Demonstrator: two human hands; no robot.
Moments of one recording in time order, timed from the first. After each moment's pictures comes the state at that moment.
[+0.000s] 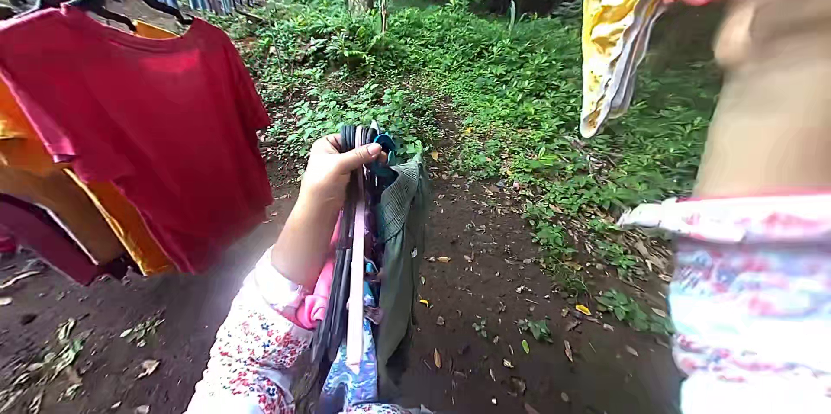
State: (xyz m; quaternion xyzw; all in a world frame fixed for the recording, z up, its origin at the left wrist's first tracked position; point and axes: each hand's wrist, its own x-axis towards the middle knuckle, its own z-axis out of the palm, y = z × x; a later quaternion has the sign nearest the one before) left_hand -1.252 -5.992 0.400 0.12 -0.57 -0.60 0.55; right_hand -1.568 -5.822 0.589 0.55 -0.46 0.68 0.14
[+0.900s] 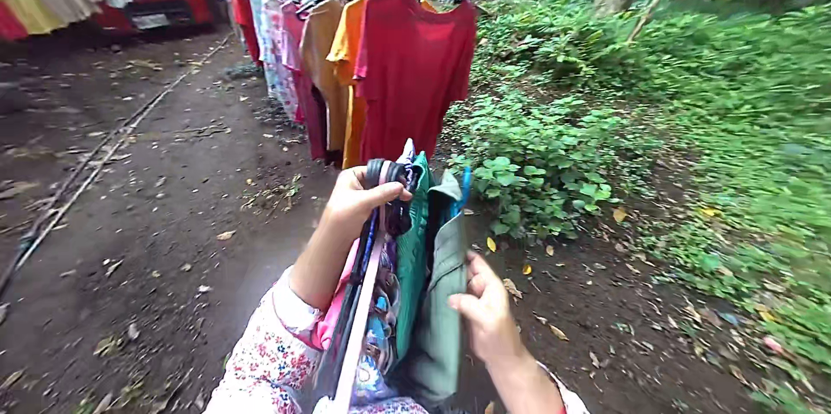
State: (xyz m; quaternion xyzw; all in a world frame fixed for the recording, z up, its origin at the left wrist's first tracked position) left_hand -1.049 -5.901 0.320 0.34 -0.49 -0.43 0.68; right_hand -1.270 -5.862 0.259 0.58 -0.29 0.52 -0.56
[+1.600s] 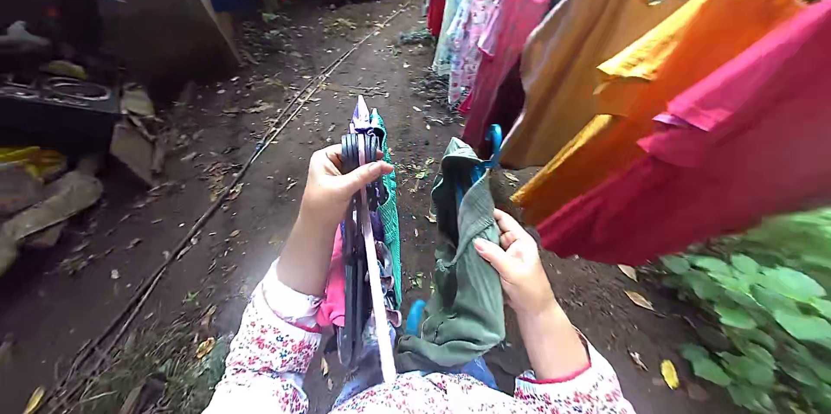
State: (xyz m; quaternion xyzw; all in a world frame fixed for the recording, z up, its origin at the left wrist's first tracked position) left_hand -0.695 -5.885 0.288 0.49 -0.39 -0.13 0.77; right_hand -0.912 -6.038 0.235 0.65 -0.14 0.32 -0.68
